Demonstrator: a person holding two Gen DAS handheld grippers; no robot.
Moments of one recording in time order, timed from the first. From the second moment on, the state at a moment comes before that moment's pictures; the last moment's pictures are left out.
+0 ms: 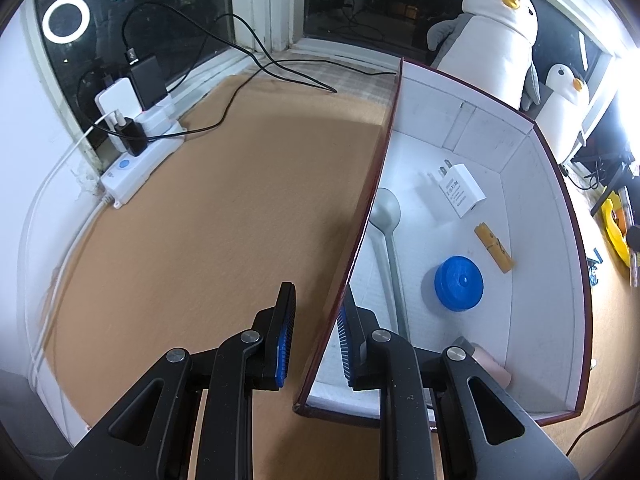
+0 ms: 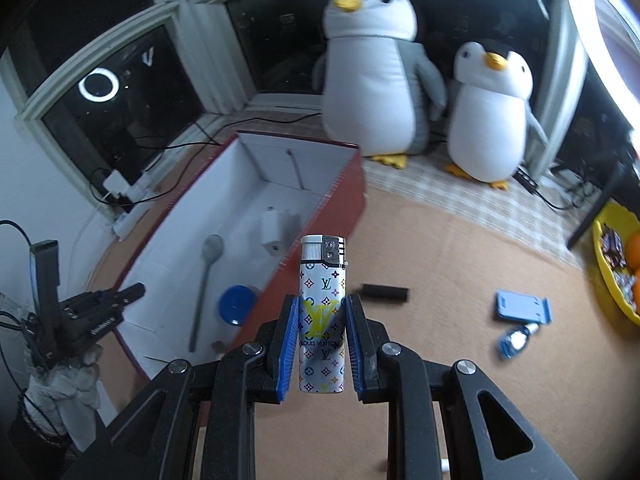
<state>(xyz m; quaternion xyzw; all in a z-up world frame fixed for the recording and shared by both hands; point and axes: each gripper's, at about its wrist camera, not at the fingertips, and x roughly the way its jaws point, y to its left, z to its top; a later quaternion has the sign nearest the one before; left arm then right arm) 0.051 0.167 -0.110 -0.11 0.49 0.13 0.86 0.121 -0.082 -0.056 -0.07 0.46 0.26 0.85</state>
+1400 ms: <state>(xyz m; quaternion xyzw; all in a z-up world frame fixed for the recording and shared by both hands) 0.058 0.165 -0.121 -0.11 0.49 0.12 0.85 0.170 0.079 -0.134 -0.19 0.51 0.30 0.78</state>
